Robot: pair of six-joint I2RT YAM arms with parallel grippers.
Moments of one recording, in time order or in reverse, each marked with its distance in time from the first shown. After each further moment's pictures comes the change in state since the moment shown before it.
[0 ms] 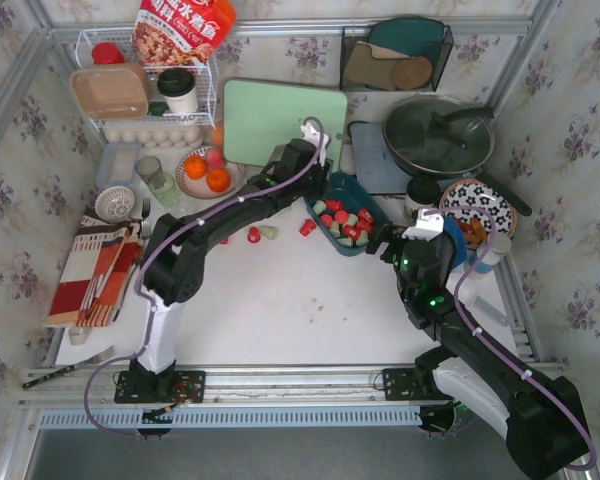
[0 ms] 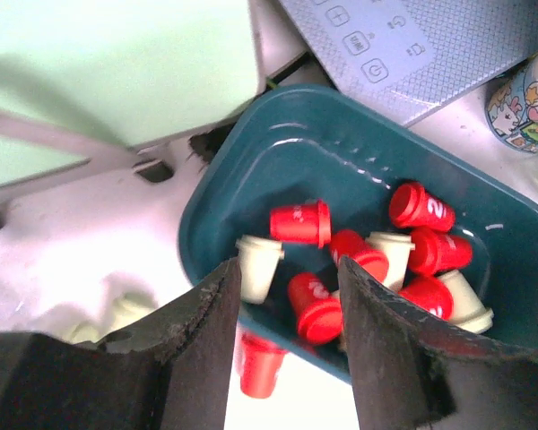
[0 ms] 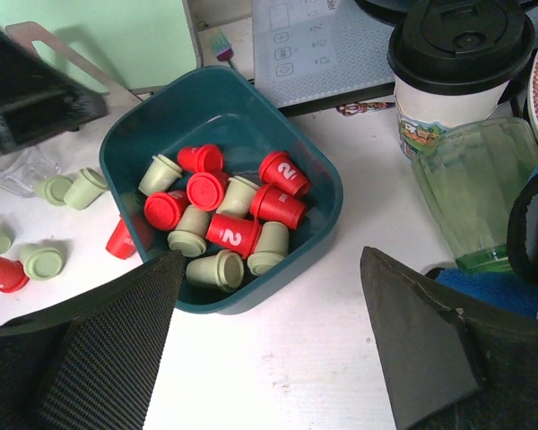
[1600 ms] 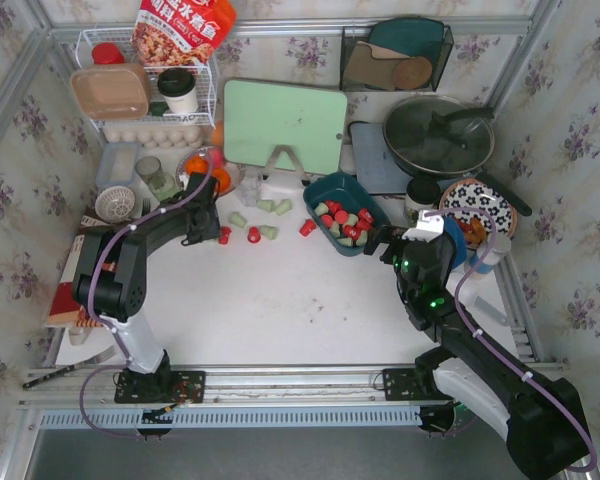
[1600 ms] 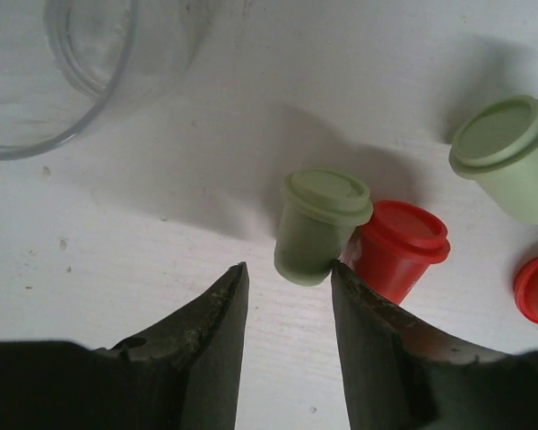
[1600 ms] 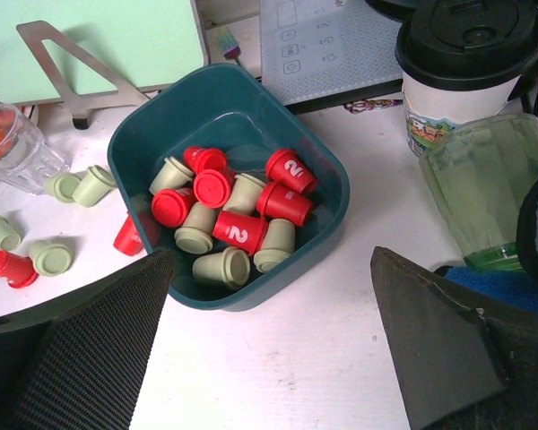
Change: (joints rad) left arm 0.437 -0.382 -0.679 -0.270 -0.190 -0.232; right arm 0.000 -0.011 -0.010 0.004 -0.016 0.011
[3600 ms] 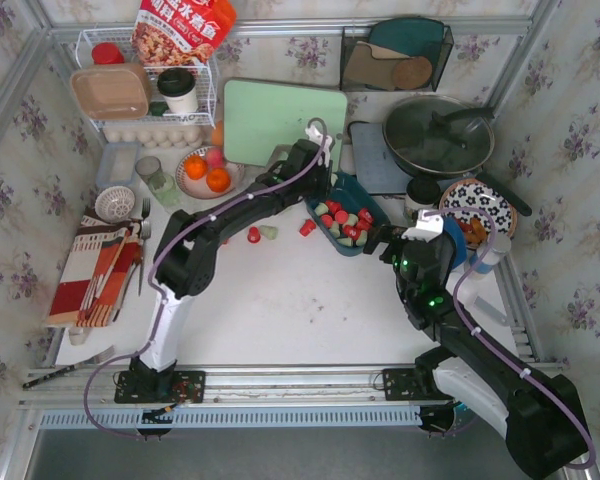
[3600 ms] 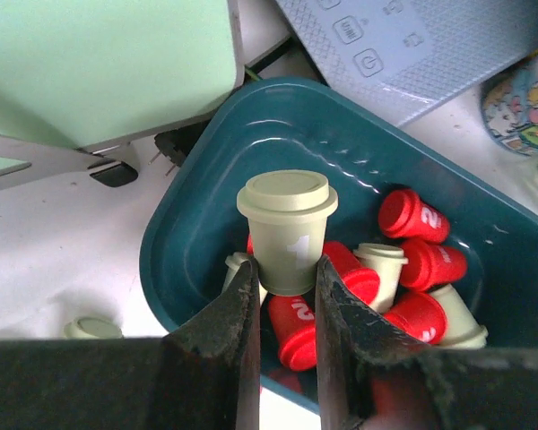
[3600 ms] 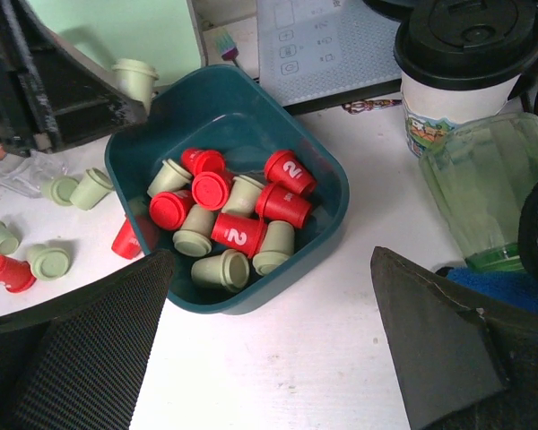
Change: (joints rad) left arm -0.430 0.417 0.713 0.235 0.226 0.168; right arm 0.000 0.015 -0.003 0.021 0.007 0.004
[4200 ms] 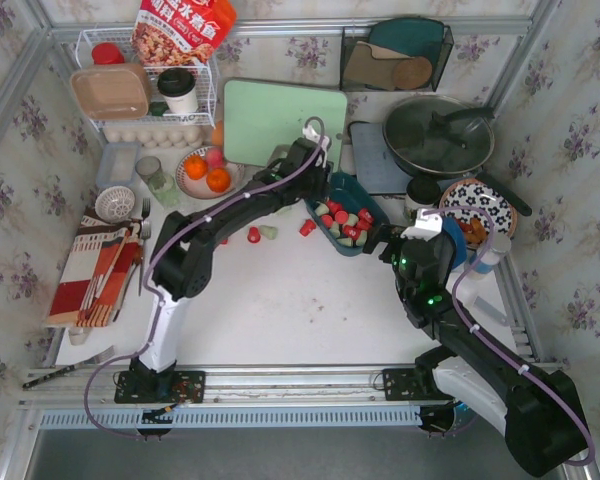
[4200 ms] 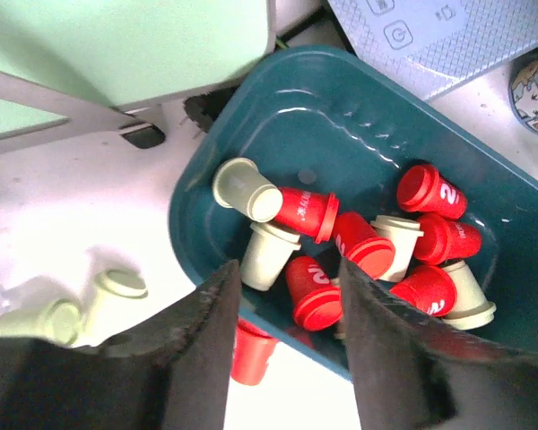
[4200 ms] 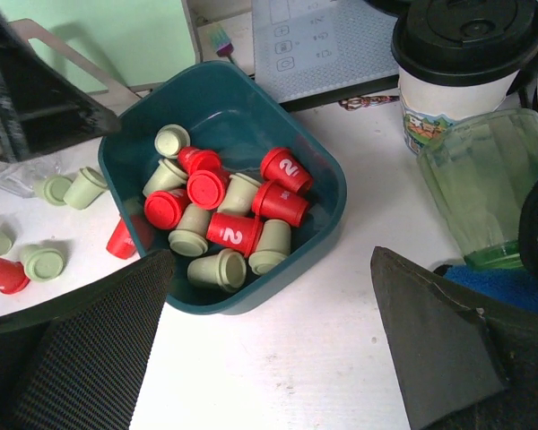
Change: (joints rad) left arm -0.002 0.026 0.074 -0.153 -0.050 -0.020; right arm 0.000 0.026 0.007 0.000 0.004 0.003
